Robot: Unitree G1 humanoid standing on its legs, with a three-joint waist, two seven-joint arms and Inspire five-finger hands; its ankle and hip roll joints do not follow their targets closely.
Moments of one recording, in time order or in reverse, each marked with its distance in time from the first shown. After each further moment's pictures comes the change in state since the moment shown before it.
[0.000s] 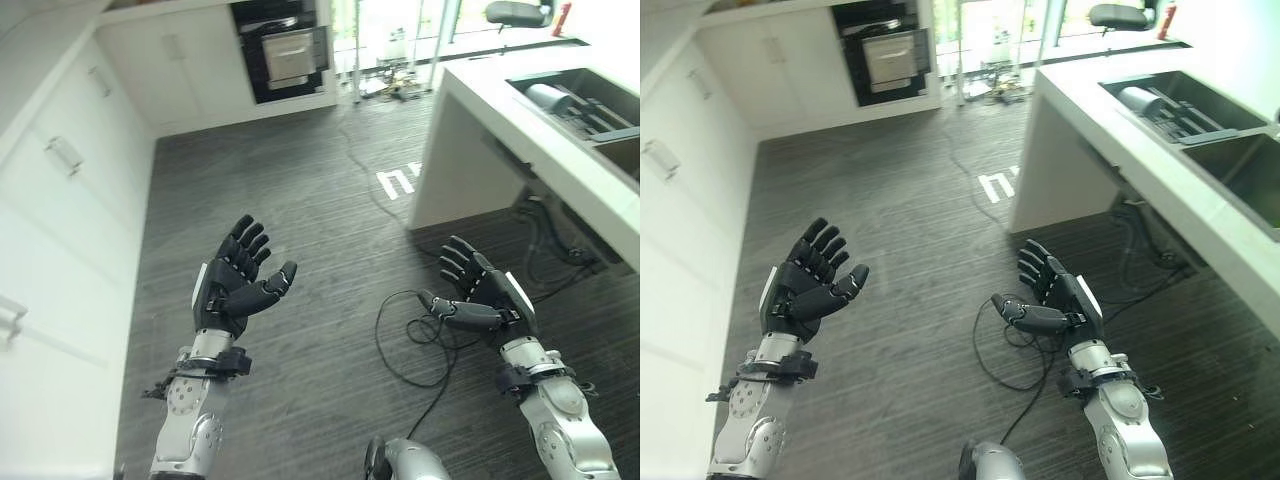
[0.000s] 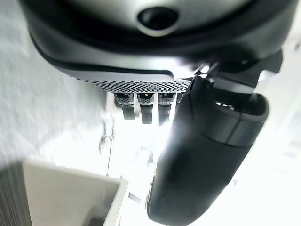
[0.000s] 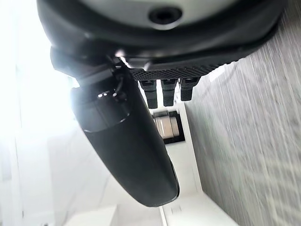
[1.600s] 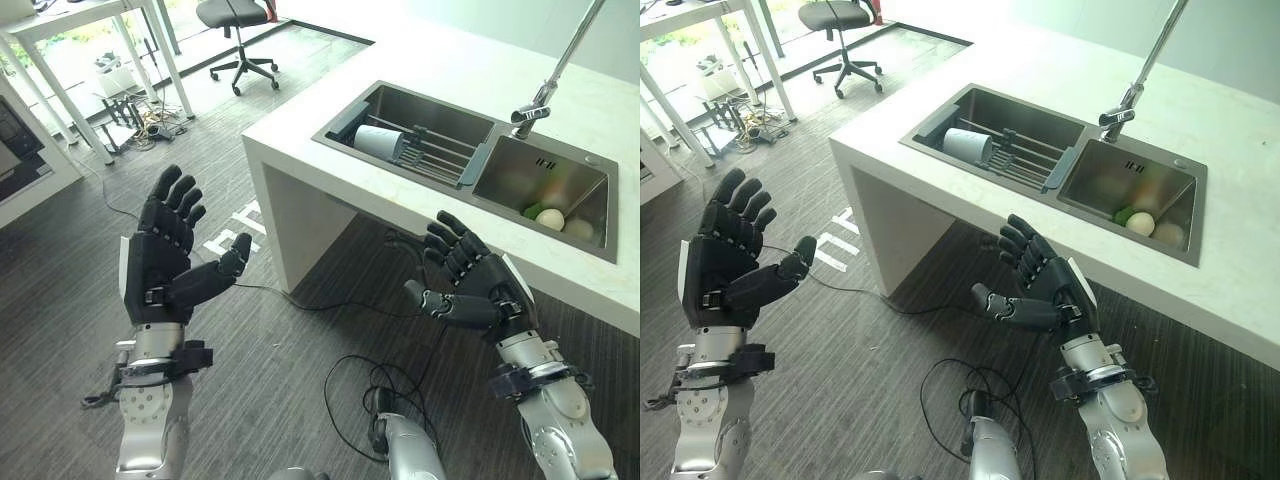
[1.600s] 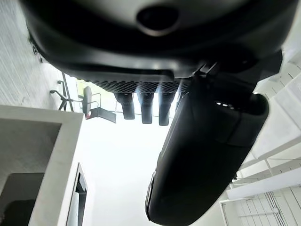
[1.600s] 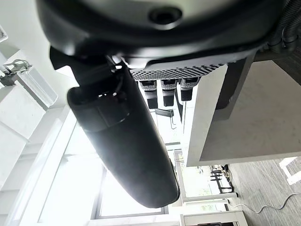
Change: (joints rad) left arm 0.017 0.056 0.105 -0.149 0.144 -0.184 0.113; right arm -0.007 0.032 0.022 -0.175 0.035 -0.028 0.049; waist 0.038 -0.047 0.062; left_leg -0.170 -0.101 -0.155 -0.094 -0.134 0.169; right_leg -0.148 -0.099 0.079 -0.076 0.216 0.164
